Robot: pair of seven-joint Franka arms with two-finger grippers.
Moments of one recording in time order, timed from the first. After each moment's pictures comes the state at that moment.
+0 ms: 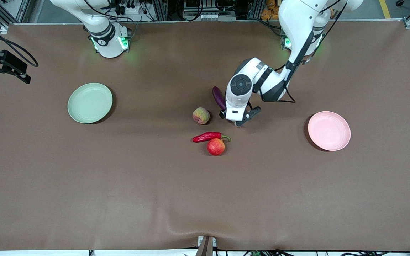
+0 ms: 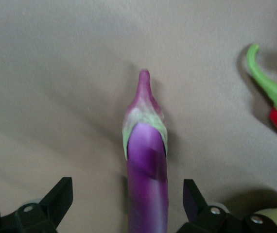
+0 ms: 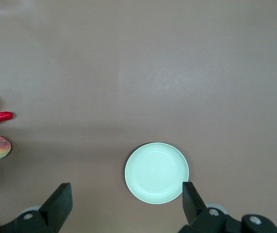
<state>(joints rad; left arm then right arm) -0.61 0.50 -0.16 -1.97 -0.04 2.32 -1.34 -0.01 -0.03 0.04 -1.45 0.01 1.44 0.00</state>
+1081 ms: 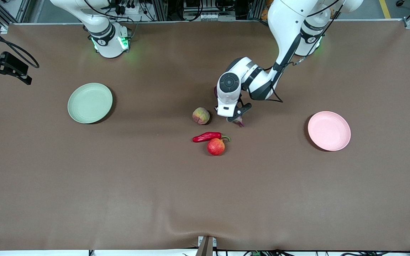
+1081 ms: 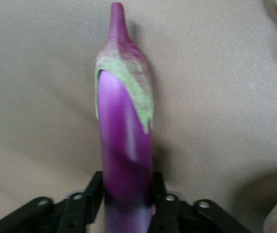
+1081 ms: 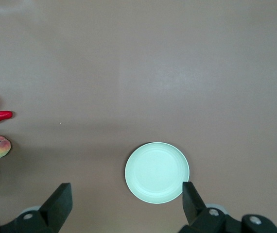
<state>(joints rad) -0.67 0.55 -0.16 -1.96 -0.04 2.33 -1.38 -0.01 -0.02 0.04 -1.45 0.01 1.44 -0.01</state>
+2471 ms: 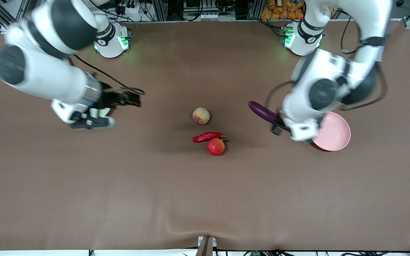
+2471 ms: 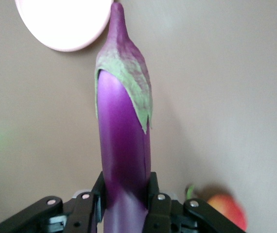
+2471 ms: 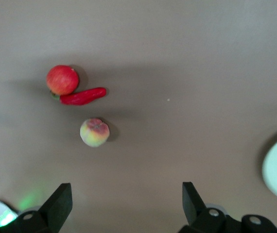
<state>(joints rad) -0.22 0.34 -0.13 -1.60 -0.04 1.76 -1.47 0.33 0.28 0.06 -1.51 0.31 1.66 0.46</state>
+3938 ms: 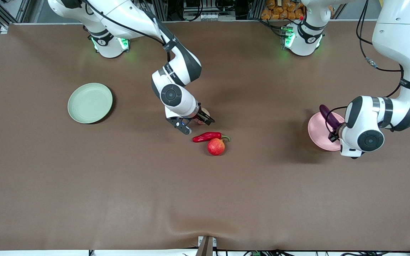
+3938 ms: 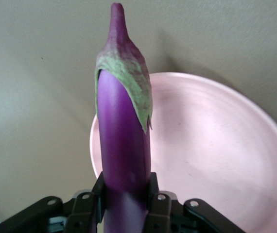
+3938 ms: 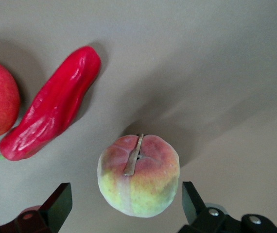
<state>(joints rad) 0.12 0.51 -0.14 -1.88 0.37 1.90 -0.86 0.70 0.61 0.06 -1.72 0.35 2.30 1.18</state>
